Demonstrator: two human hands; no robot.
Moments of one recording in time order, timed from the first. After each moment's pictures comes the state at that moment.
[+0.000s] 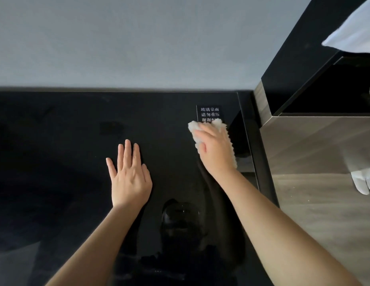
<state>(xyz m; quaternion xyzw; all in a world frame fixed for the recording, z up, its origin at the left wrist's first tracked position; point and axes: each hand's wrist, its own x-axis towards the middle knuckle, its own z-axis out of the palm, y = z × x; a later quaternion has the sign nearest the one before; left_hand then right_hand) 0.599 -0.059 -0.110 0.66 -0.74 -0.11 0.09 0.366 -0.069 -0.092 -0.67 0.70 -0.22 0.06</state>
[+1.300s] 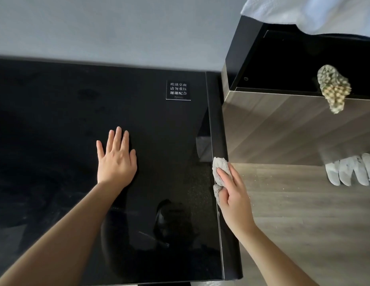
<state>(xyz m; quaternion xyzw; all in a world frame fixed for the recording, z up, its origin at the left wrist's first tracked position) 0.563 0.027 -0.105 0.65 -0.75 -0.10 0.06 0.295 0.194 -0.105 -0.57 0.75 -0.29 0.18</state>
